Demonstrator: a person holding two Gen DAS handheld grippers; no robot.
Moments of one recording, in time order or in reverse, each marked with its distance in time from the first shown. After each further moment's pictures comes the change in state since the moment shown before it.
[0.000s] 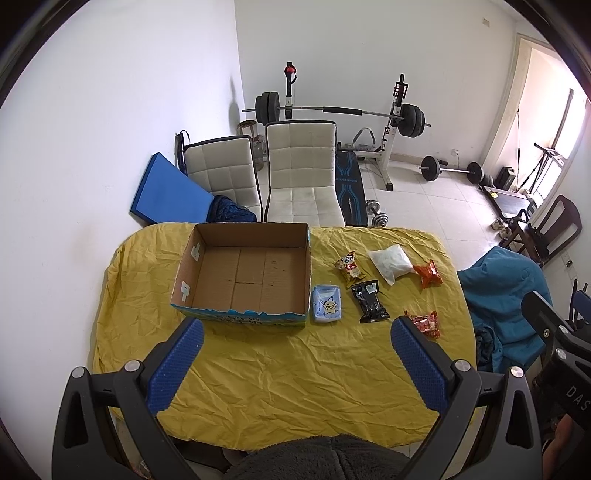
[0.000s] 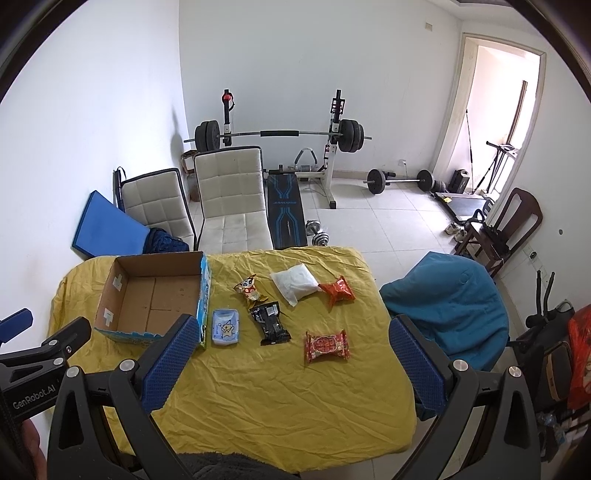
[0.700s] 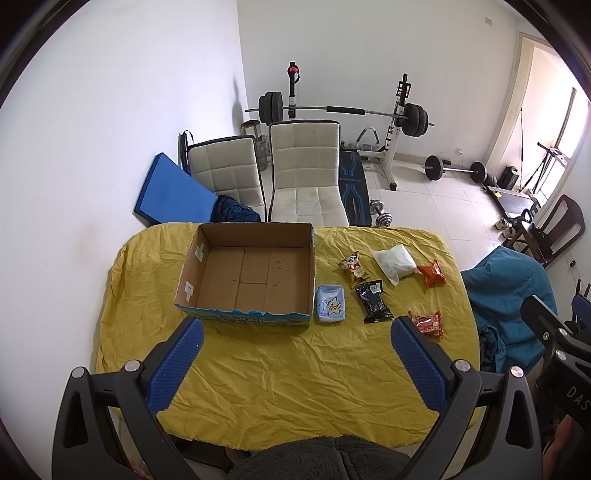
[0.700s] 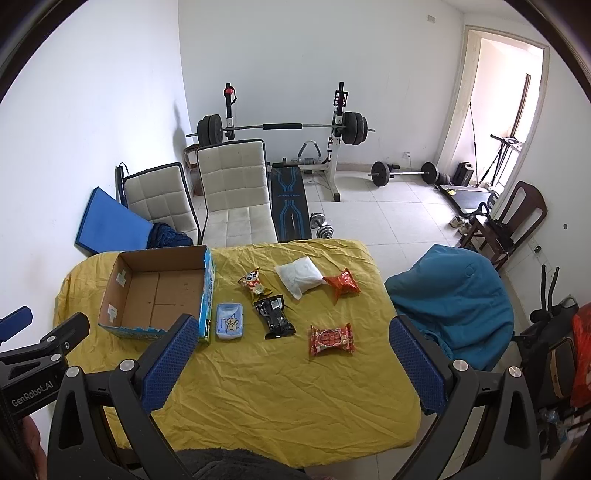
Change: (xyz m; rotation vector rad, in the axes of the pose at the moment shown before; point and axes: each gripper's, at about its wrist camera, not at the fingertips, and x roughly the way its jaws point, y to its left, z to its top) left arm 0.002 0.008 0.001 -0.002 0.004 0.016; right arm 0.007 0.001 0.001 0.009 0.033 0.019
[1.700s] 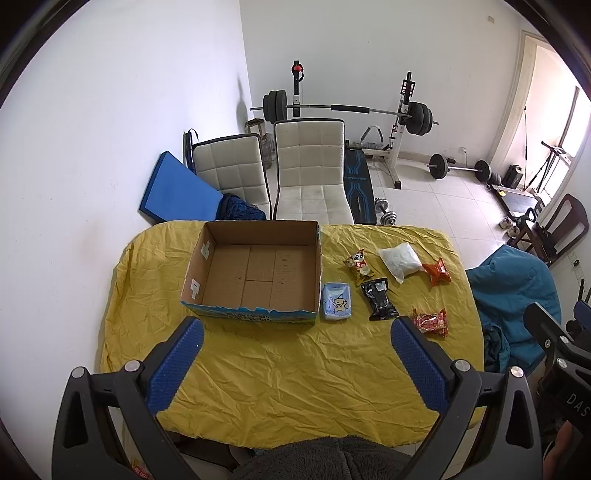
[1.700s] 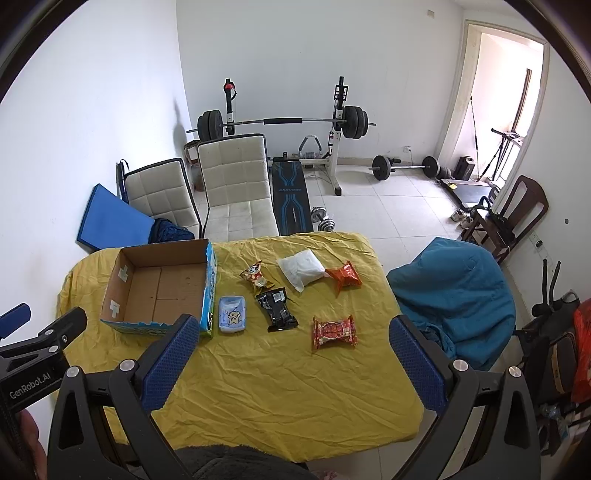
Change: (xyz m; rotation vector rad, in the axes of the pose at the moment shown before) left arm -0.001 0.007 -0.002 0.001 0.003 0.010; right arm -0.007 0.001 -0.005 0.005 0.020 0.002
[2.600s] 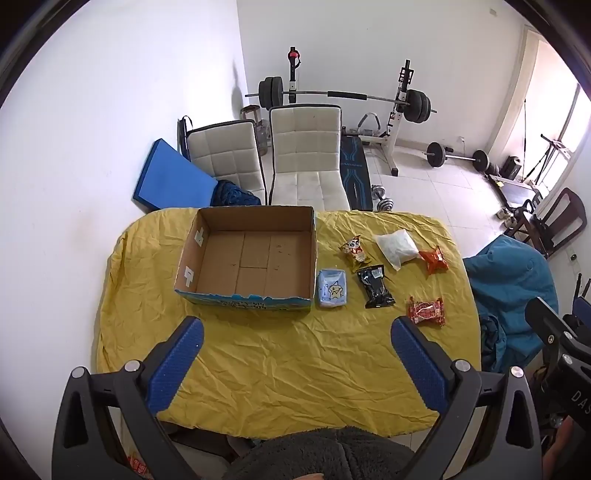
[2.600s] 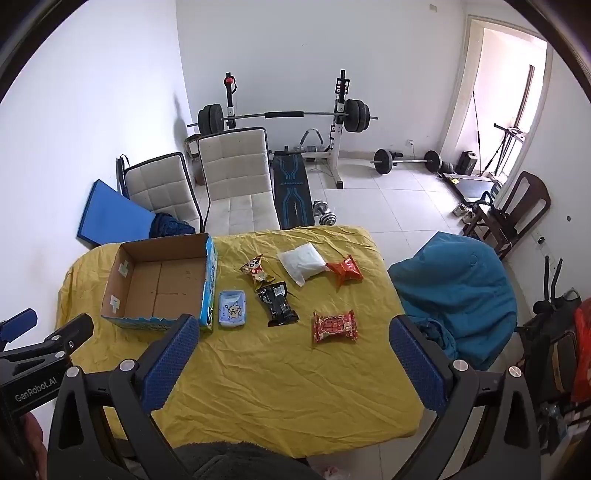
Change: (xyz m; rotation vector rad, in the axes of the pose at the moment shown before) left arm 0.013 -0.006 -0.004 0.003 0.060 -0.010; right arm 0.011 -0.003 0.001 0.008 0.030 0.020
